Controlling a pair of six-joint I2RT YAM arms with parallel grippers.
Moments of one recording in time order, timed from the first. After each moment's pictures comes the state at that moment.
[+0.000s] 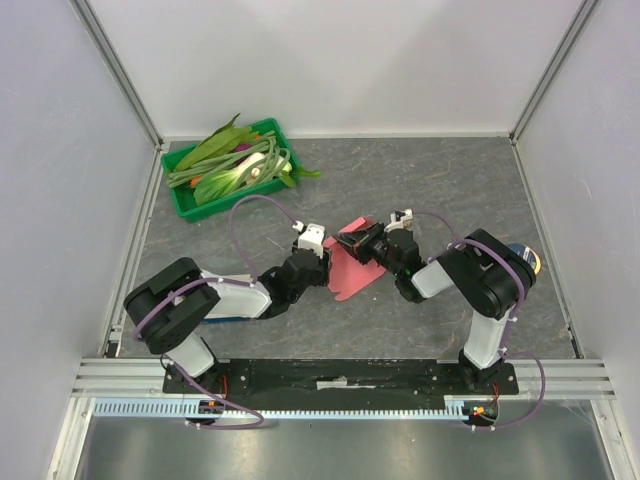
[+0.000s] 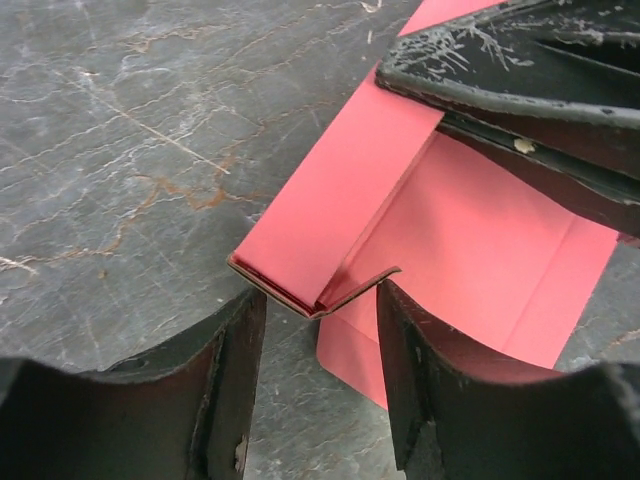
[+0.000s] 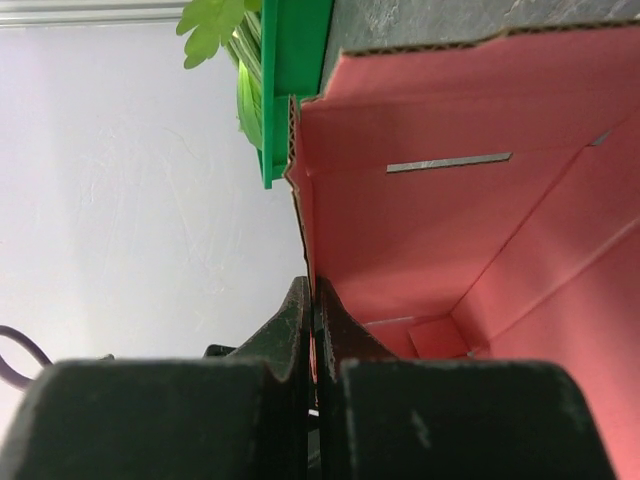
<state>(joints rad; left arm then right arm) -0.88 1.61 0.55 0.55 -0.38 -0.35 0.59 1.85 0.54 1.09 -0.12 1.46</state>
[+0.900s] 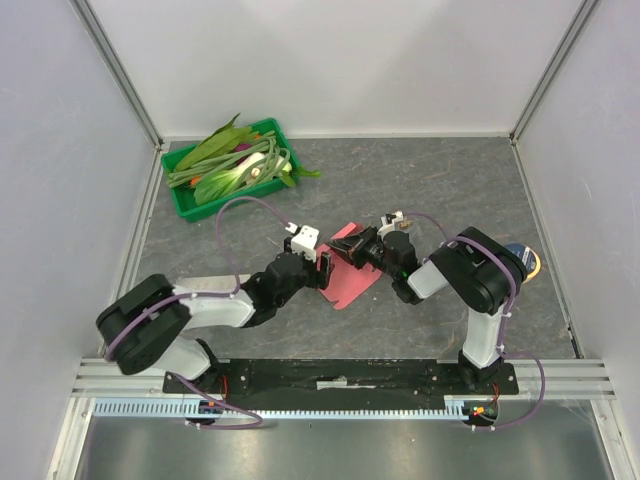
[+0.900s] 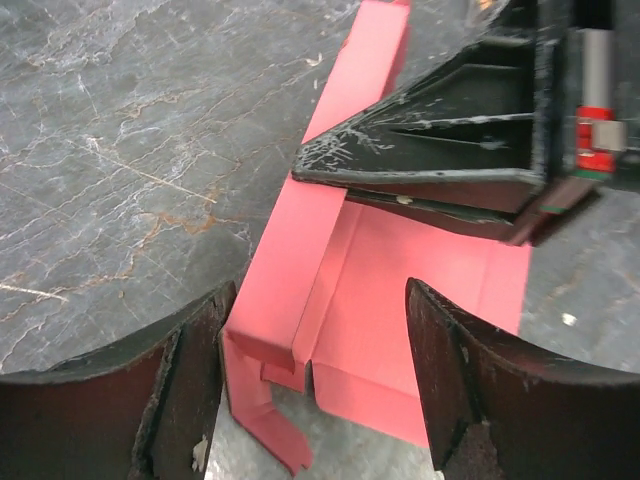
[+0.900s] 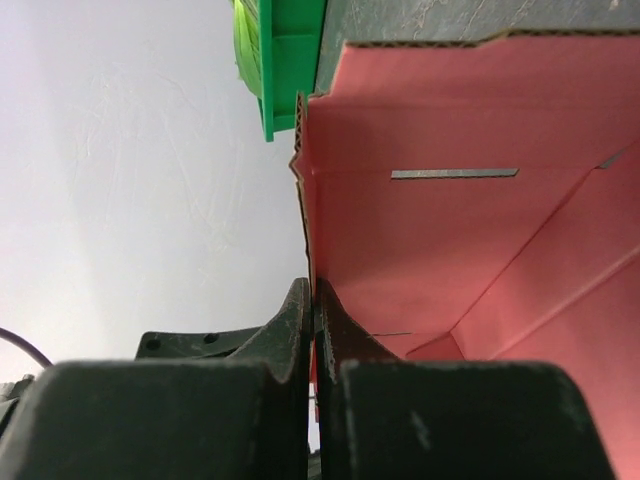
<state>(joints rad) -0.88 1.47 0.47 0.62 -0.33 -0.24 0.62 1.89 0.55 1.14 -0.21 1.48</state>
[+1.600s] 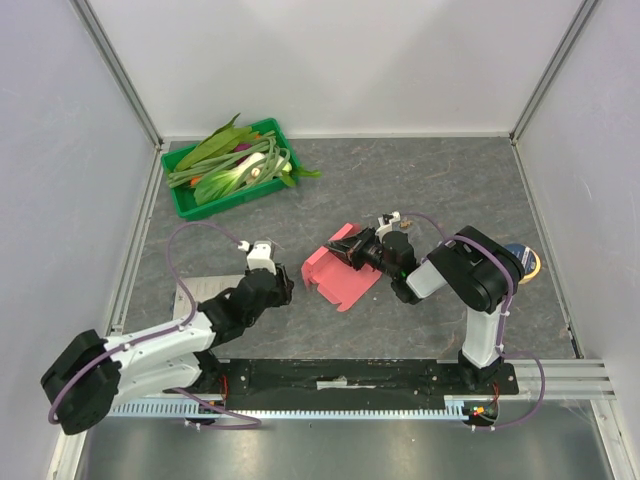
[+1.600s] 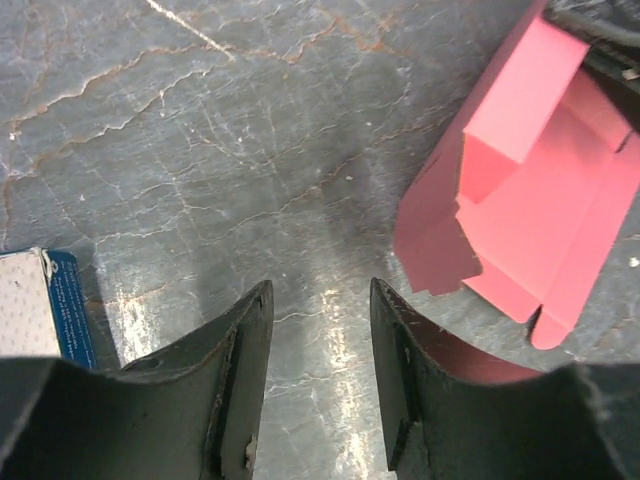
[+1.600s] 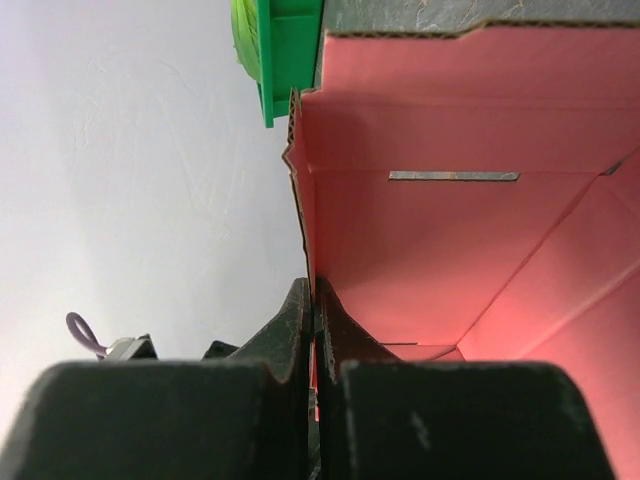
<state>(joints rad) -0.85 0.95 0.30 0.06 -0.42 -0.60 0.62 1.91 0.56 1.15 -0.24 1.49</state>
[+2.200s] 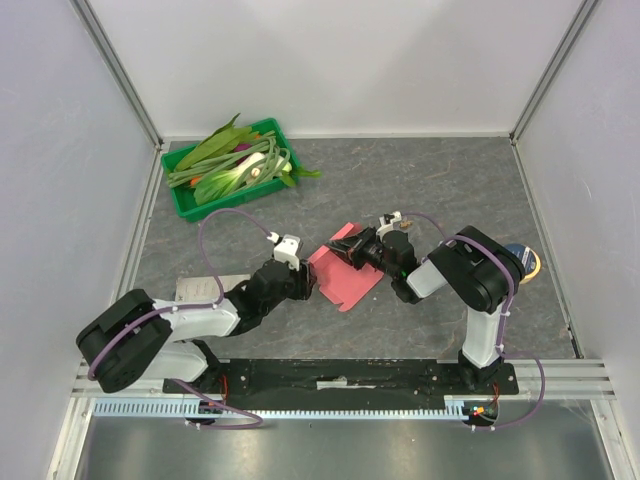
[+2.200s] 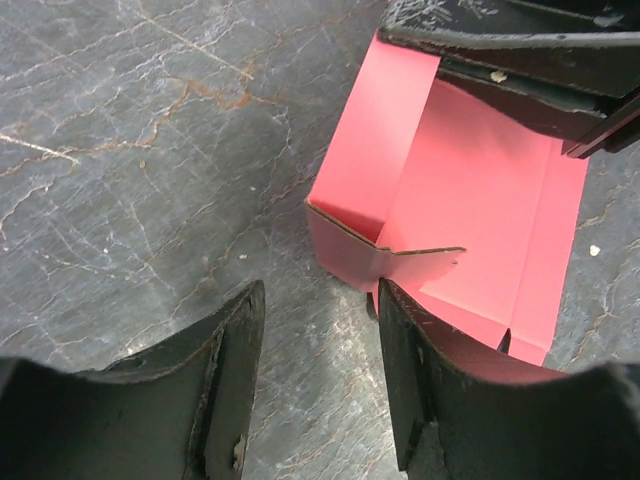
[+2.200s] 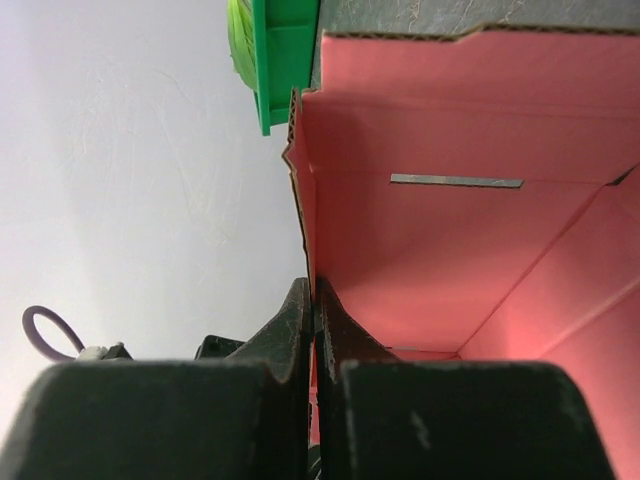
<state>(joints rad) -0.83 1.30 0.34 0.47 -0.25 -0.39 0.62 1.91 0.56 1.14 -0.23 1.49</state>
